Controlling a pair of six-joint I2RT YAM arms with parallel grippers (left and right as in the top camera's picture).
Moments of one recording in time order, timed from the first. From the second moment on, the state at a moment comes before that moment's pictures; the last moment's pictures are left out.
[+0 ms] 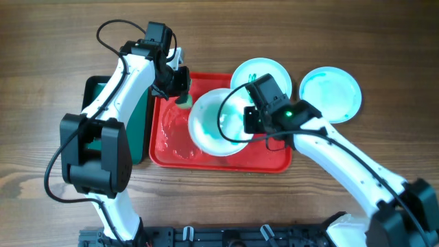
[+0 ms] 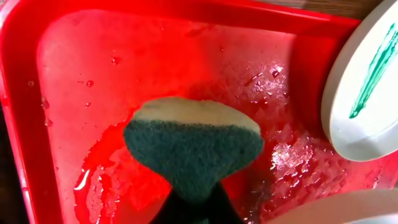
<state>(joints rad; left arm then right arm) -0.21 1.97 1.53 -0.93 0.27 -0.25 0.58 1.51 1.05 -0.69 0.09 0.51</state>
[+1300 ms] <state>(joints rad) -0.21 1.97 1.53 -0.93 0.26 -0.25 1.12 1.48 1.05 -0.32 1.48 -0.06</state>
